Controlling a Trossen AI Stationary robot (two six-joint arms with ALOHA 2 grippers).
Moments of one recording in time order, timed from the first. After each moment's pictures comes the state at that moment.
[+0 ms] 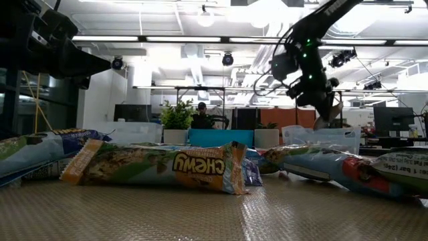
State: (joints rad) left arm 0.05 0.05 0.02 0.00 -0.04 -0.08; right arm -0.79 1.73 1.29 -1.21 0.42 0.04
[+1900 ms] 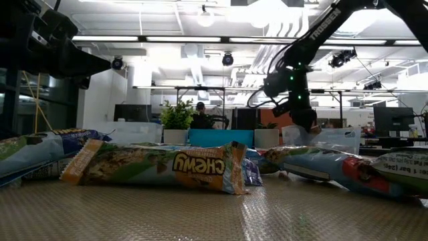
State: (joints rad) left arm 0.05 0.05 0.02 0.00 -0.04 -0.08; right arm -0.88 1.93 1.36 -0.95 0.24 -0.55
